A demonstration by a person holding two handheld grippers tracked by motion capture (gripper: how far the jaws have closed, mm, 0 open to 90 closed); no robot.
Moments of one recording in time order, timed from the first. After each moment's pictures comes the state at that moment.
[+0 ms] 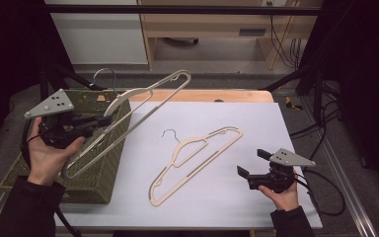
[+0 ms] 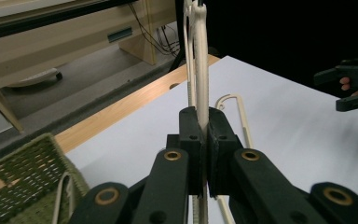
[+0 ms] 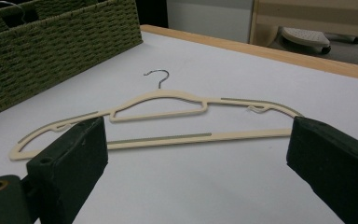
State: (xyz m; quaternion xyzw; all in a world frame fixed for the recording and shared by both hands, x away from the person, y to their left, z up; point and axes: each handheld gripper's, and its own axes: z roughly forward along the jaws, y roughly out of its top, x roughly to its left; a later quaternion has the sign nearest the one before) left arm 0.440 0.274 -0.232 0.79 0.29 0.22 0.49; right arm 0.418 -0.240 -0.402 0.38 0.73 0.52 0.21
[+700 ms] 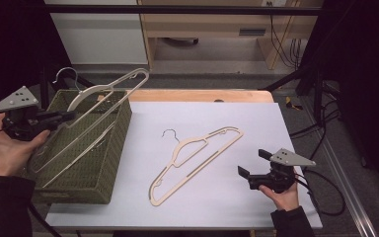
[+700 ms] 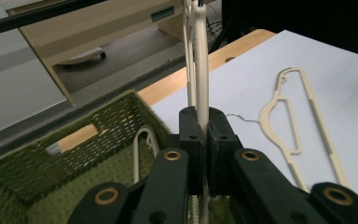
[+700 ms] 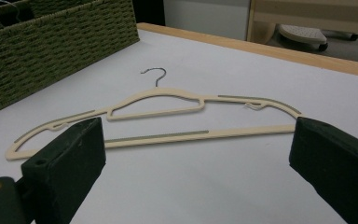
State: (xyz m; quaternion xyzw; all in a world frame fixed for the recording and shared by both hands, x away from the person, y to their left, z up) left arm 0.466 0.363 -0.250 0.78 0.34 0.27 0.44; right arm 0.418 -0.241 -0.403 0.39 0.73 0.52 0.21
